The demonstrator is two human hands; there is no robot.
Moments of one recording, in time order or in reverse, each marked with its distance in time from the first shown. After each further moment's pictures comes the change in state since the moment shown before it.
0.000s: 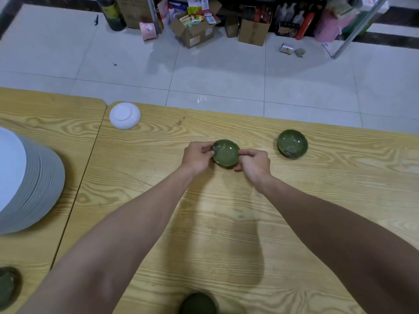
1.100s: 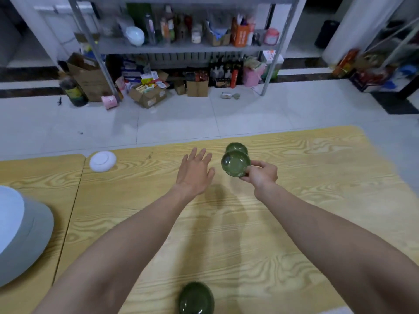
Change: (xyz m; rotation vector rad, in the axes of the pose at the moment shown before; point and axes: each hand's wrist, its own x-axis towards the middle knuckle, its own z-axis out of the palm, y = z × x) left_hand -0.111 0.069 0.028 1.099 -0.093 0.696; right_hand -0.127 -0.004 -0.107 0.552 0.412 0.071
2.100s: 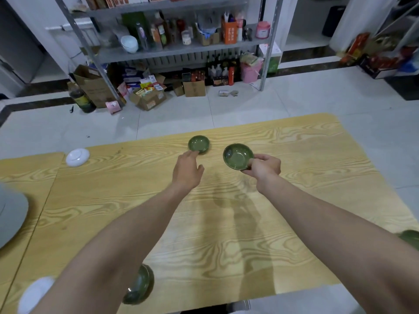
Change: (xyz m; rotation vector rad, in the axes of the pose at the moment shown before) left_hand 0.011 0.165 0.043 -0.238 0.131 -0.244; right_hand 0.069 -0.029 -0.177 0.061 -0.039 0.044
